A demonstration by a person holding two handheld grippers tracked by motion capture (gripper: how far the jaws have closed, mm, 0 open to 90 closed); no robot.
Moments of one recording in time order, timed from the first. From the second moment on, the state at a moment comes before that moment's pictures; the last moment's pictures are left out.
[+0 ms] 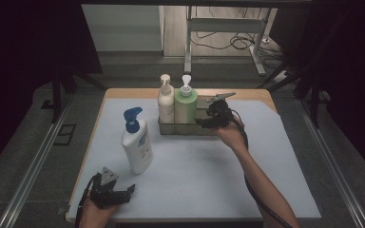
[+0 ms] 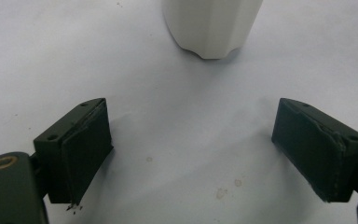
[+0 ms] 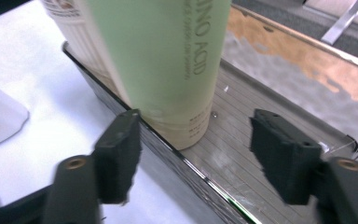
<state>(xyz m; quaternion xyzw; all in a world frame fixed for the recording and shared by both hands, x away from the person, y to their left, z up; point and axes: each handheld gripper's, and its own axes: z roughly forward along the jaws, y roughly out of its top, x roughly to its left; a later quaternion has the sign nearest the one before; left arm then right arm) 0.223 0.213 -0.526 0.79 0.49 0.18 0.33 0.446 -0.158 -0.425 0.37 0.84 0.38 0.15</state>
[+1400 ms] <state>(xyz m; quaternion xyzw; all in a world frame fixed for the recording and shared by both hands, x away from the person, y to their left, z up) 0.226 0.220 -0.520 0.78 0.50 0.17 0.33 0.362 -0.215 -0.428 0.33 0.85 0.39 0.14</state>
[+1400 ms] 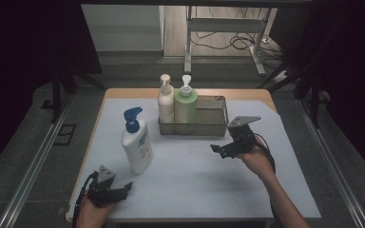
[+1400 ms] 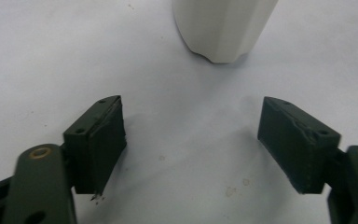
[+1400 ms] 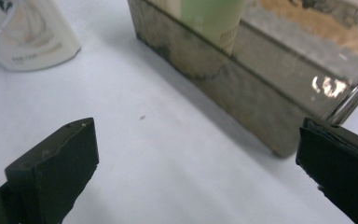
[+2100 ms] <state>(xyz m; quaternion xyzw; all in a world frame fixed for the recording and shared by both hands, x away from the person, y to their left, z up) 0.239 0.228 -0.508 0.76 0.51 0.17 0.35 0.309 -0.251 -0.473 0.35 0.85 0.38 0.13</state>
